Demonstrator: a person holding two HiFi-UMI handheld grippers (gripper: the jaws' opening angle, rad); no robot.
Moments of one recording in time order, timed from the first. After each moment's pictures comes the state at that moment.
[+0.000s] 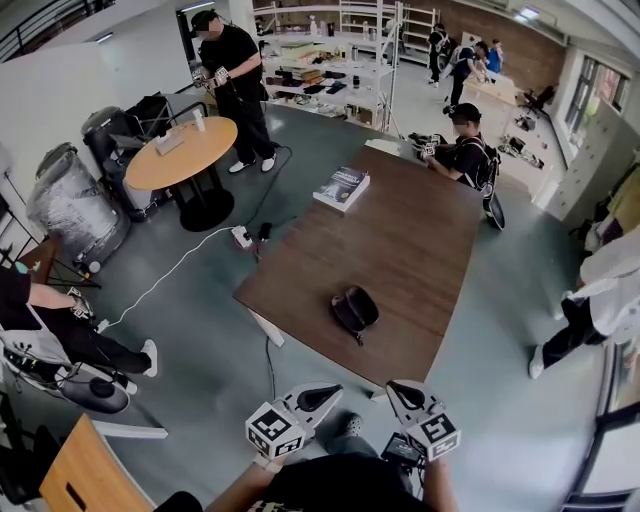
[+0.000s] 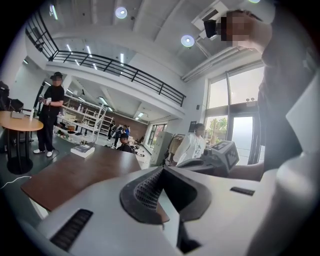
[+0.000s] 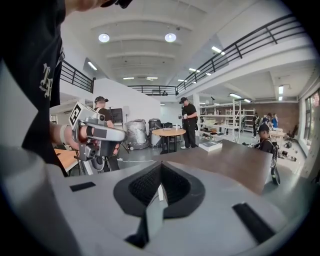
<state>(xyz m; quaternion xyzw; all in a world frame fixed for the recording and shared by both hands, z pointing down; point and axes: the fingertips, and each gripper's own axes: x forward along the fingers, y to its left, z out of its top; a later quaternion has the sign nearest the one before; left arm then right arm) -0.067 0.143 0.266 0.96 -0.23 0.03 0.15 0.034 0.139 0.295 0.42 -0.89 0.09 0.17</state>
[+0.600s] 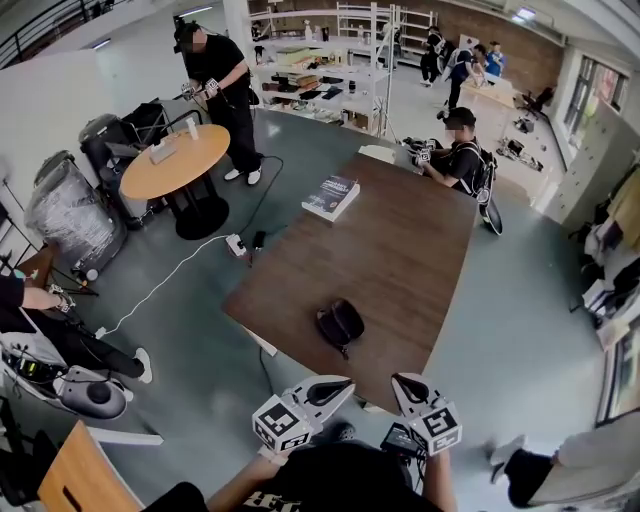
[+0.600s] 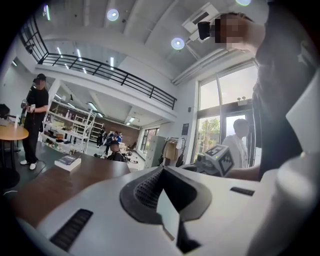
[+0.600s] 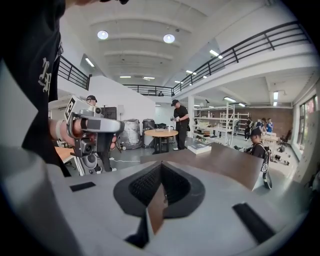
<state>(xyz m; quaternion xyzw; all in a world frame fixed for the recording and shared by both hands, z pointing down) 0.016 0.098 0.236 0.98 -0.19 0.01 0.11 0.106 0.082 0.277 0.46 -0.87 0.07 0.17</state>
